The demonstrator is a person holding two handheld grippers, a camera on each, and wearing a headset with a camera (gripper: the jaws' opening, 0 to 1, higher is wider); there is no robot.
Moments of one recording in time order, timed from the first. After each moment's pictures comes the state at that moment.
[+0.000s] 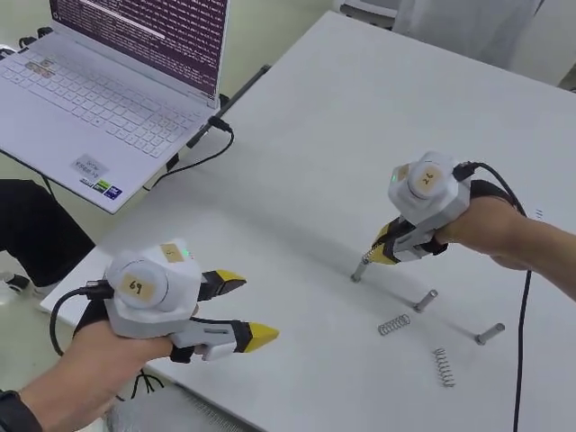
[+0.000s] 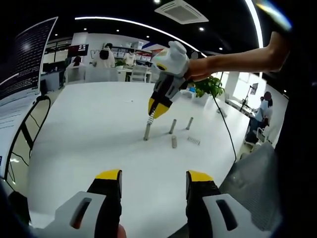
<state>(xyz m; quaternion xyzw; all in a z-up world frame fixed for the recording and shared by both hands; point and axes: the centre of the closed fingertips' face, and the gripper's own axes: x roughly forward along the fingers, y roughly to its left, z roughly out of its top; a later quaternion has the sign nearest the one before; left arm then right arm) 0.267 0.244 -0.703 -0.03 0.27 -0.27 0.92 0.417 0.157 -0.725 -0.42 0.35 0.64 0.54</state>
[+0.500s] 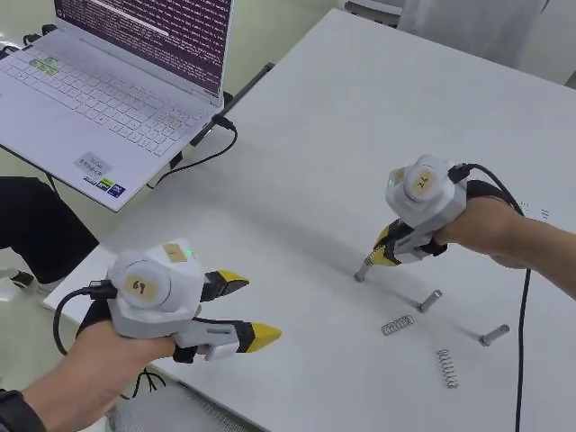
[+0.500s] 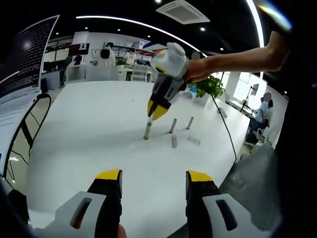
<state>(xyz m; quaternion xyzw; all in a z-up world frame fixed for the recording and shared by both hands) 0.265 0.244 -0.705 -0.04 0.27 -0.27 0.92 0.418 0.157 -0.740 -0.44 0.35 0.64 0.52</state>
